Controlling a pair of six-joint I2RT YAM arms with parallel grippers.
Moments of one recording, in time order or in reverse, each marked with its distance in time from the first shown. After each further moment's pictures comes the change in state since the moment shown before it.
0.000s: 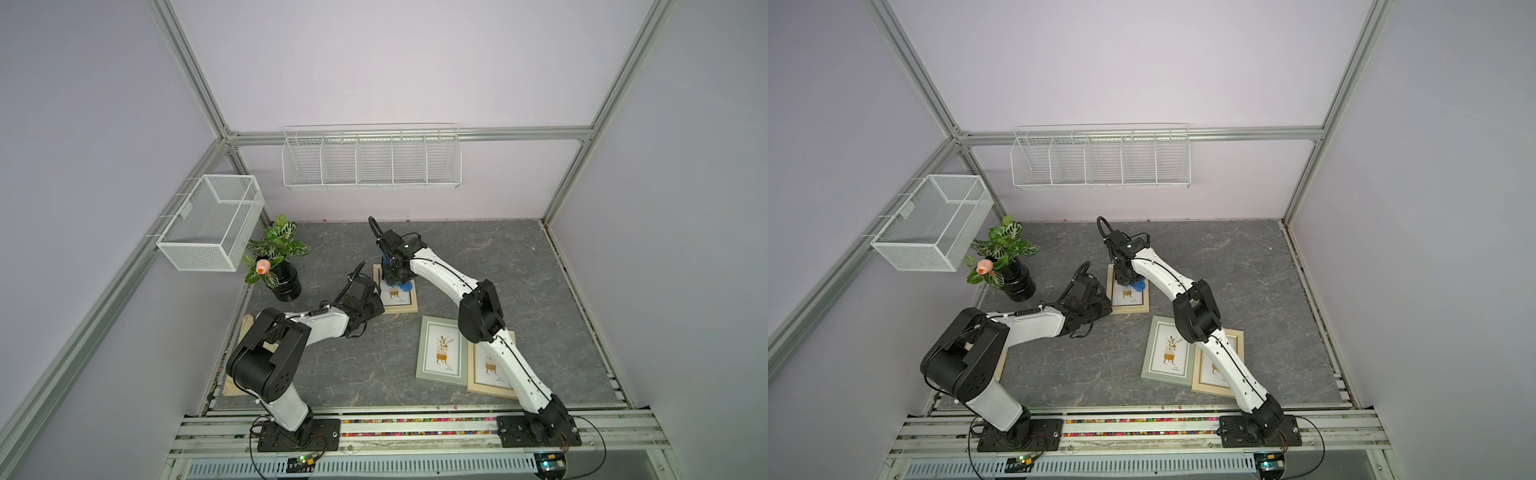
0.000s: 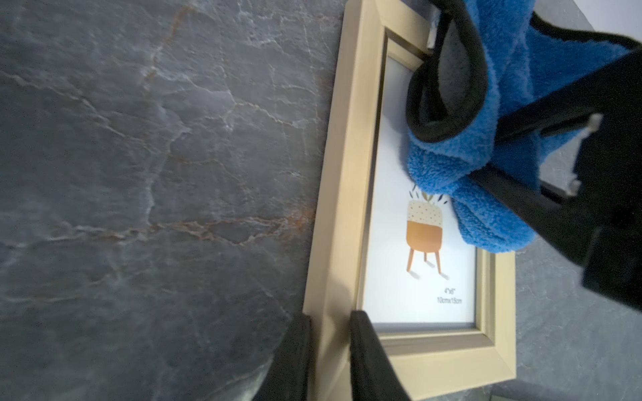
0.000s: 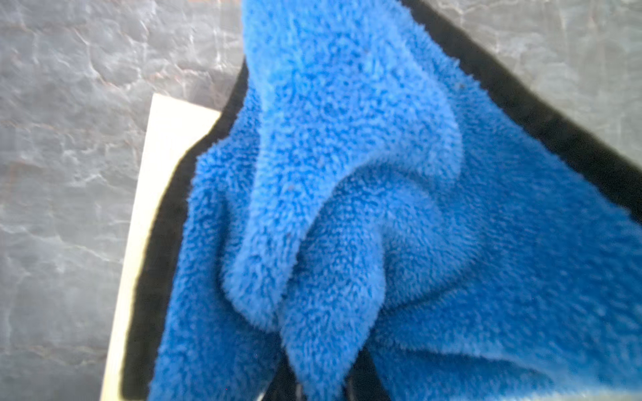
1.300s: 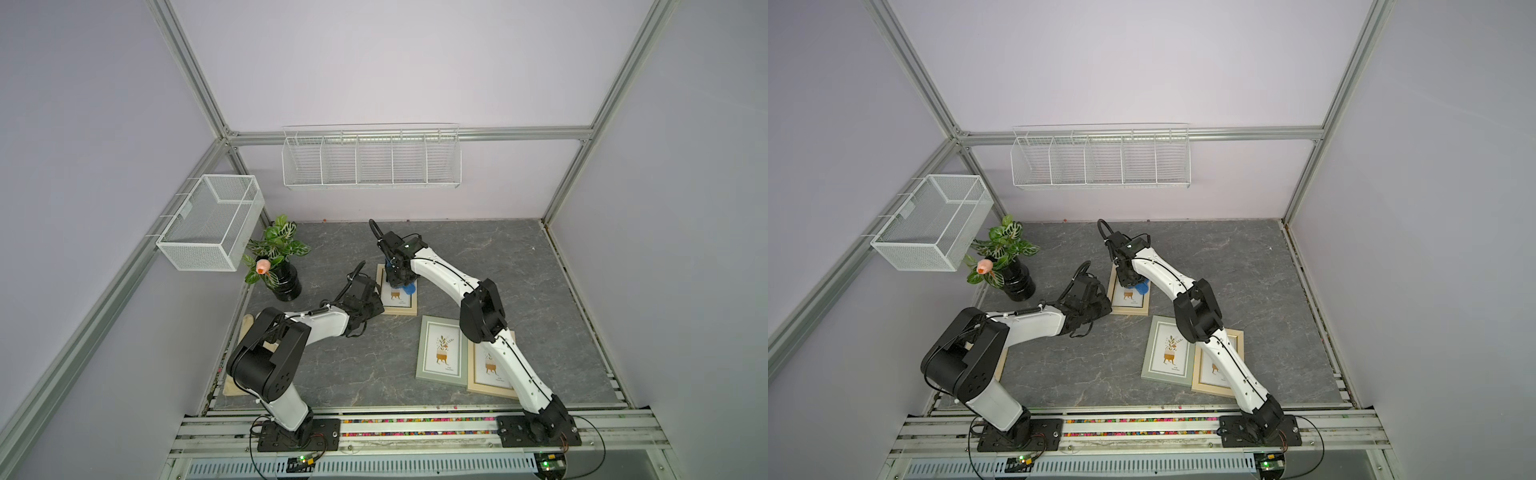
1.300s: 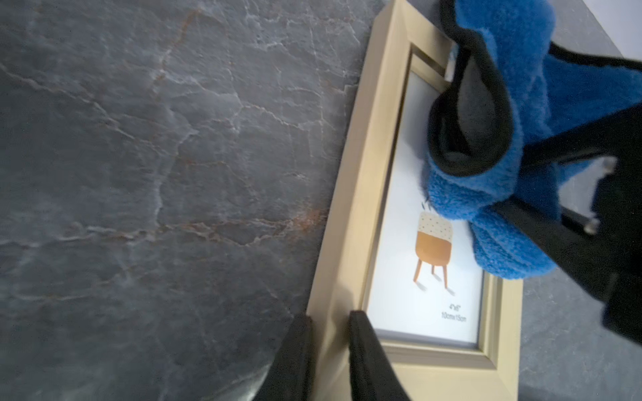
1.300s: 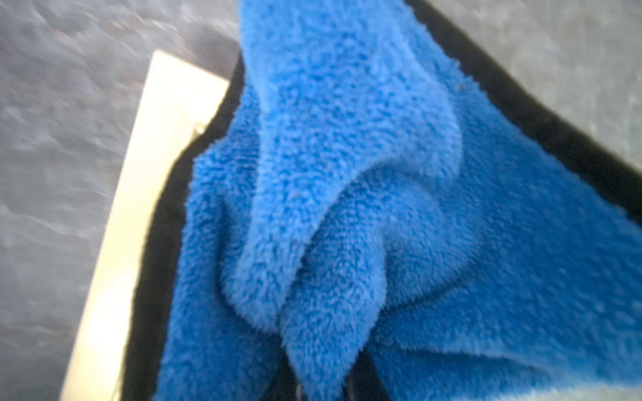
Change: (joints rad) left arm 0.000 0.002 0.010 -0.019 -0.011 0.000; right arm -0.010 -0.075 -0.131 -0.013 0.029 -0.021
